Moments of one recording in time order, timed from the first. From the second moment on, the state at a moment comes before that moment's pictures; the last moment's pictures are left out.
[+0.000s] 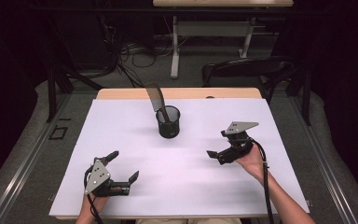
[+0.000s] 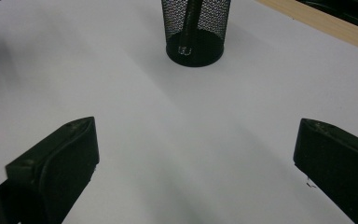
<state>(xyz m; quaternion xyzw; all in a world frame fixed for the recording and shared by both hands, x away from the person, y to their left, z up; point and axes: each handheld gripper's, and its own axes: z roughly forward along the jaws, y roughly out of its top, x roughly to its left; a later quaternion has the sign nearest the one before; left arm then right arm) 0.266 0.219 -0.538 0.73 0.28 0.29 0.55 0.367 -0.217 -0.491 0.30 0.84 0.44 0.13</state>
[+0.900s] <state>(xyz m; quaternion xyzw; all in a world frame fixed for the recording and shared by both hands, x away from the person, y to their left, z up) 0.265 0.220 -0.538 0.73 0.28 0.29 0.55 0.323 -0.252 -0.504 0.31 0.84 0.42 0.16</state>
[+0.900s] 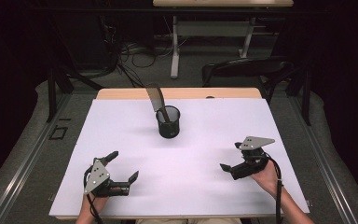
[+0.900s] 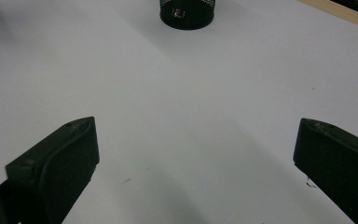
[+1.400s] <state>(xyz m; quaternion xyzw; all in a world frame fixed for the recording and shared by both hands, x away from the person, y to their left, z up) 0.266 0.220 -0.539 0.73 0.28 0.29 0.55 0.302 -0.270 -0.511 0.32 0.83 0.43 0.17</state>
